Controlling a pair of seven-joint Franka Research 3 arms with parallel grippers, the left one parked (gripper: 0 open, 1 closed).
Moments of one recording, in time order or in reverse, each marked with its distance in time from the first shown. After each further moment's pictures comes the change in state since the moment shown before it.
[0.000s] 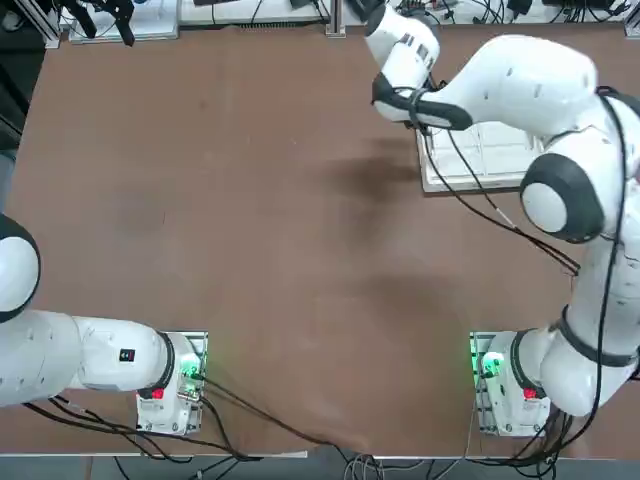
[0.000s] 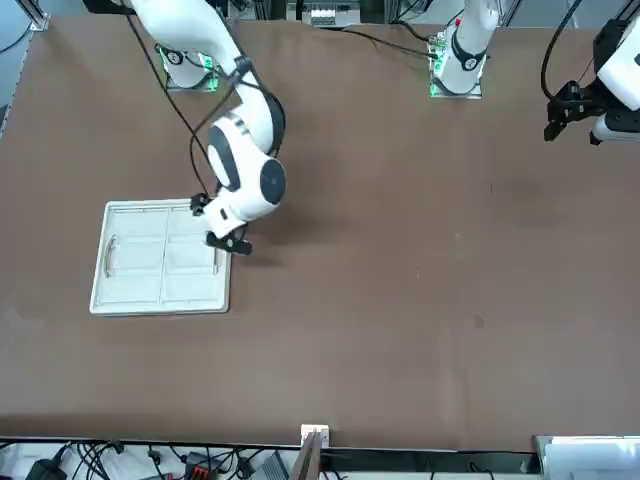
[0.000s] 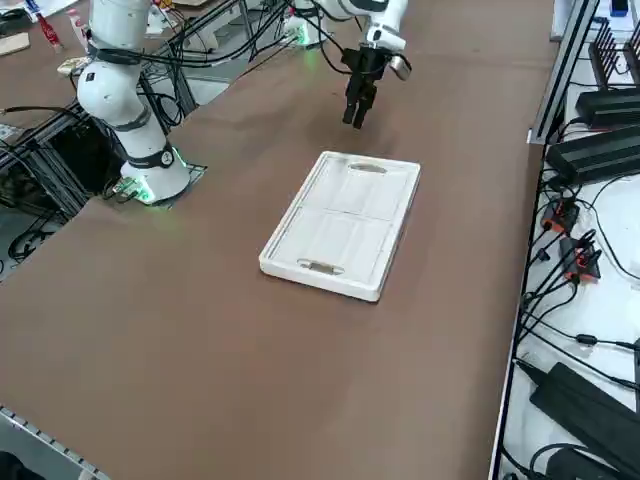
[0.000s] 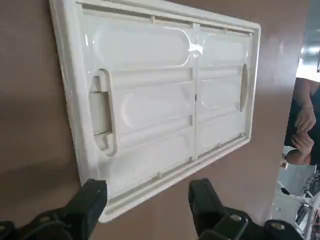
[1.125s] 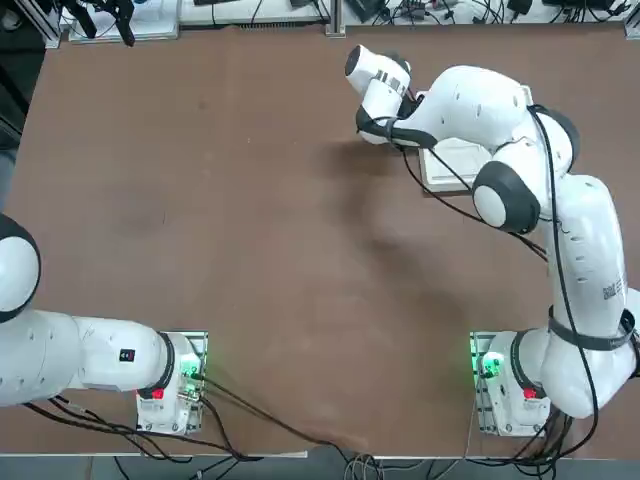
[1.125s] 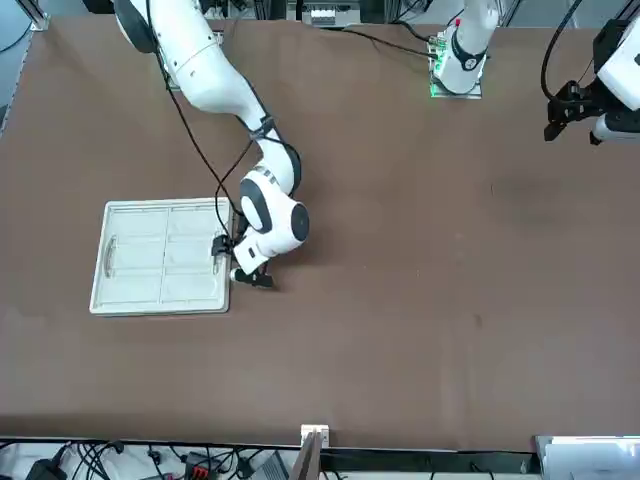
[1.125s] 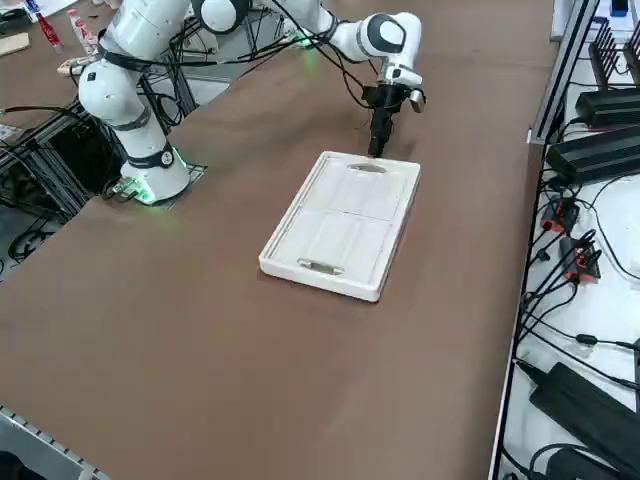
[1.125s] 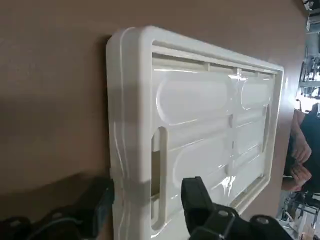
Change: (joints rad) arm 0.024 0.280 -0.011 0.219 -0.126 0.033 -0.001
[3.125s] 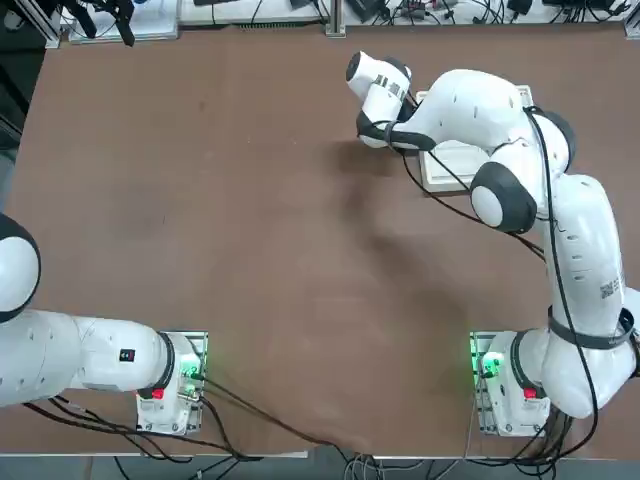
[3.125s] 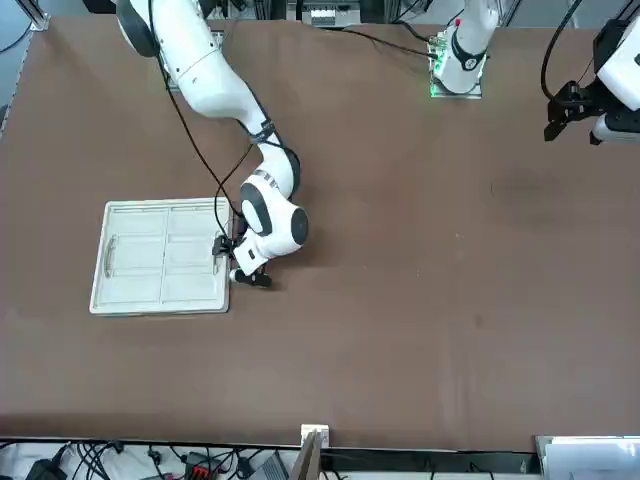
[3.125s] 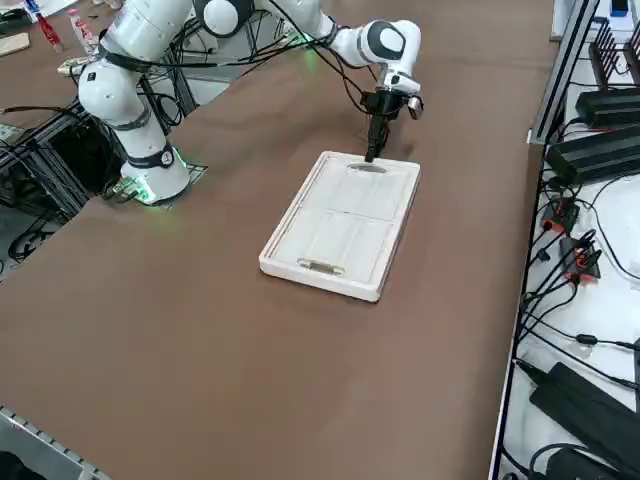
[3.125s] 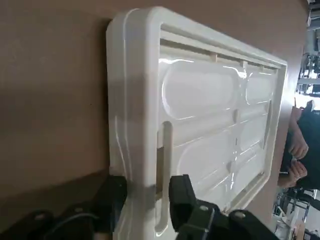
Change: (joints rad) arm -0.001 0.020 0.000 0.000 0.005 -0.009 -0.003
